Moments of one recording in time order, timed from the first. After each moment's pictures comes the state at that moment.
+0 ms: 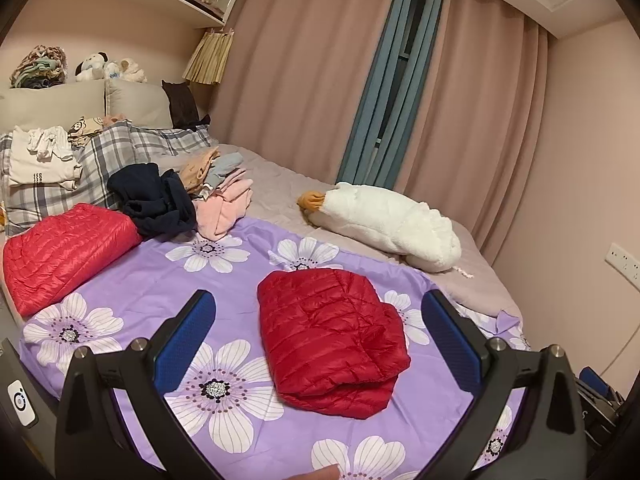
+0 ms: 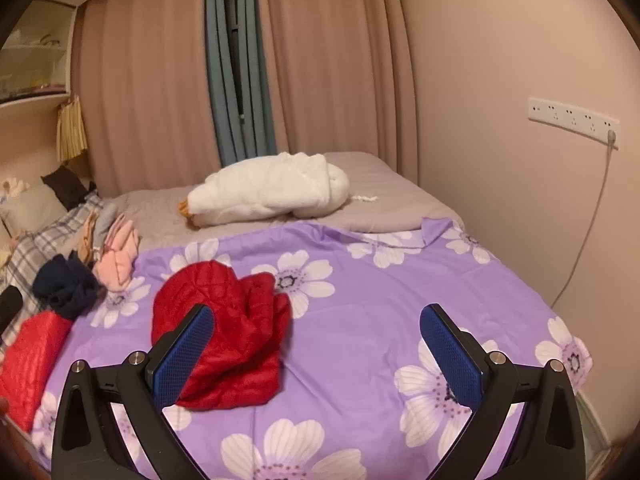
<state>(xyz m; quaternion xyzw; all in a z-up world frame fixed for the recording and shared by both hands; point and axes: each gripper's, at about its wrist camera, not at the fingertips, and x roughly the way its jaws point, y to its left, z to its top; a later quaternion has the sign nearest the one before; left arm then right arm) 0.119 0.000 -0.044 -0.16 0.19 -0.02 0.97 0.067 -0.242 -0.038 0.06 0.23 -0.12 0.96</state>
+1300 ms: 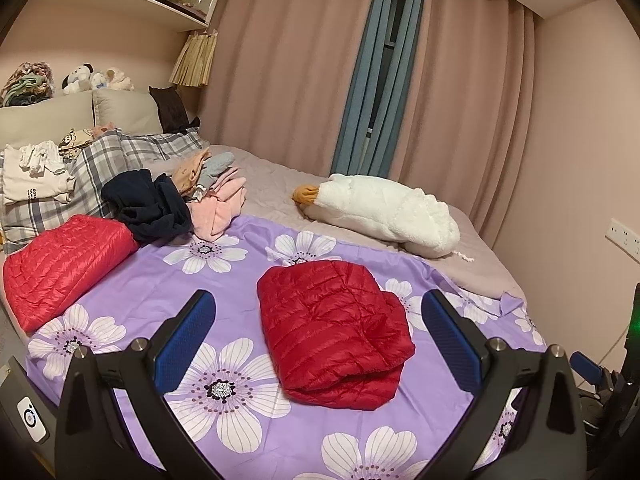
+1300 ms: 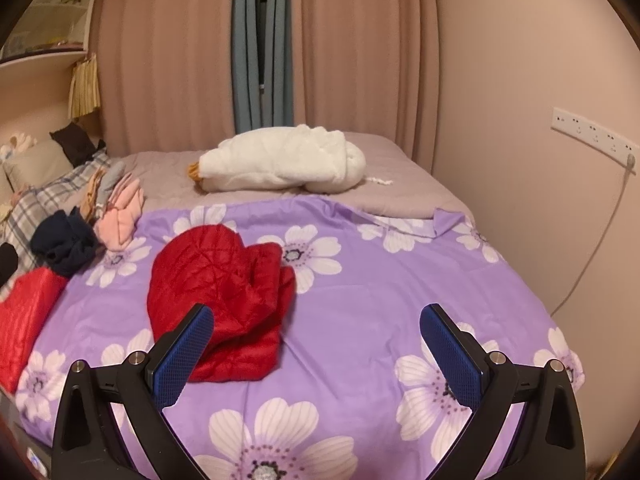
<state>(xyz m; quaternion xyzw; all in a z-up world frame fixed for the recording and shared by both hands) 0.121 -0.013 -0.047 -0.12 0.20 -0.04 0.97 0.077 -0.221 -0.053 0.01 0.28 -0.10 0.96</state>
